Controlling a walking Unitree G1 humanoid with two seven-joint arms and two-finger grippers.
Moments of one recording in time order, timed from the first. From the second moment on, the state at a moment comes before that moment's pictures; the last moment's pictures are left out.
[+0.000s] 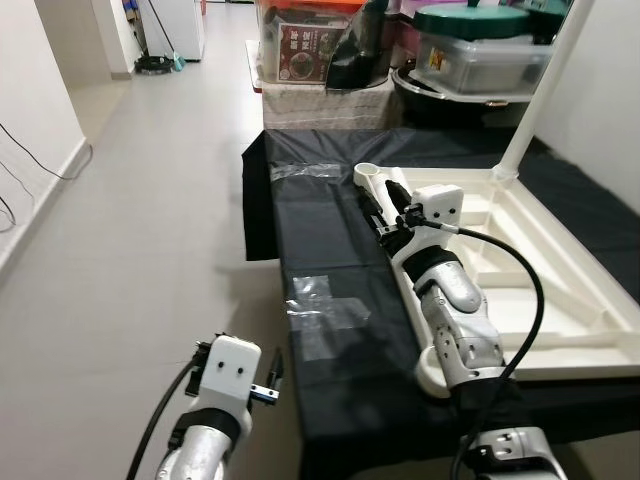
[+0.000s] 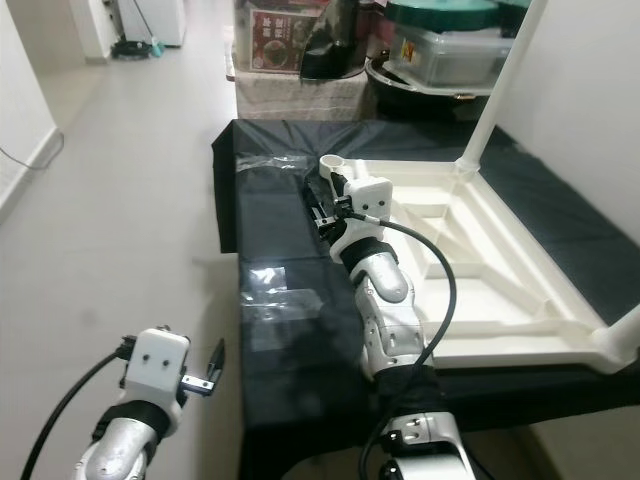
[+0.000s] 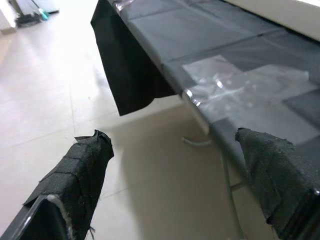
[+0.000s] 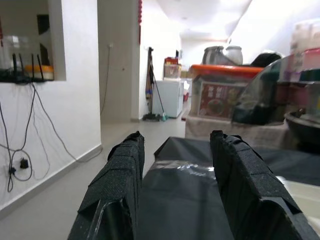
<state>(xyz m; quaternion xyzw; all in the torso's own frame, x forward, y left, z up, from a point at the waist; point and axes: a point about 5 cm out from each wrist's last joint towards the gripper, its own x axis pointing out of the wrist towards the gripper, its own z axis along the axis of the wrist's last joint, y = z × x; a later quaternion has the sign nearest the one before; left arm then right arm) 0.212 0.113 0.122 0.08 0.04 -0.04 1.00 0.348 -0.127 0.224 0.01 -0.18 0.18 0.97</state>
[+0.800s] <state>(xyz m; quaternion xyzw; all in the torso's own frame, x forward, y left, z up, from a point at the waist) 0.214 0.110 0.120 0.07 0.05 -0.04 1.00 0.337 -0.131 0.214 0.00 -0.15 0.20 0.97</state>
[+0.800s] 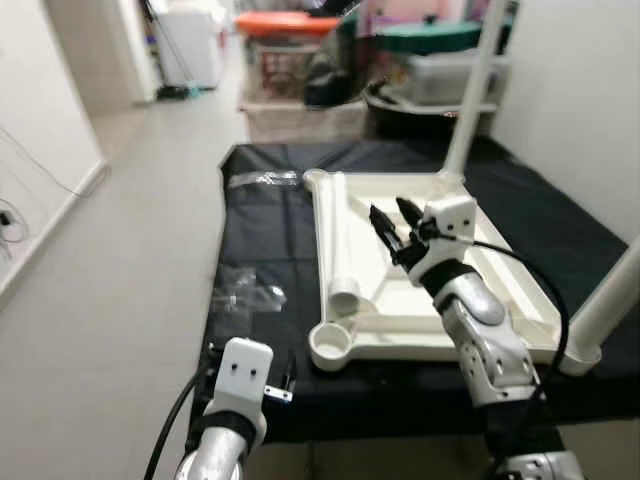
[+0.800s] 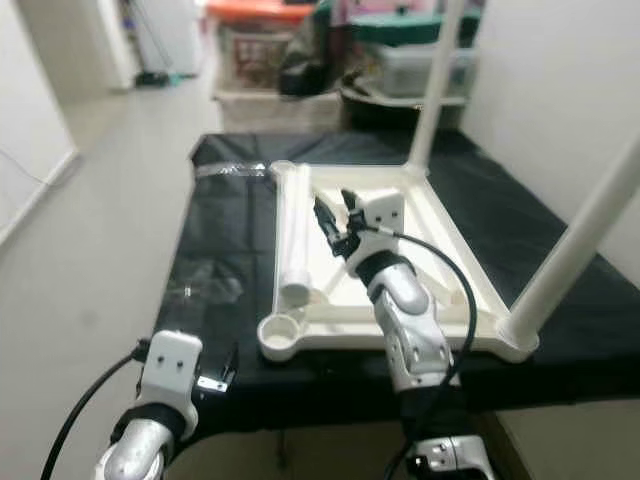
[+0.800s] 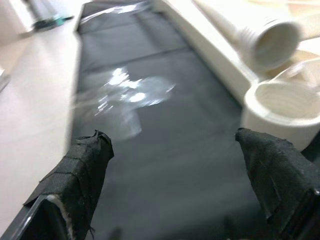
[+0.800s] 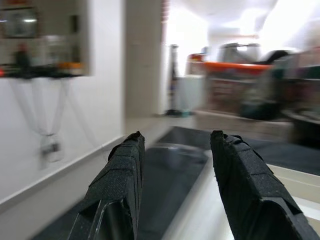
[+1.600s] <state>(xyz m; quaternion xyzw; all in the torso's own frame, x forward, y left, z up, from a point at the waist) 0.213 0.109 0.122 0.07 0.05 -0.05 1.00 0.312 -0.154 0.167 -0.08 -0.06 0.16 0.98</state>
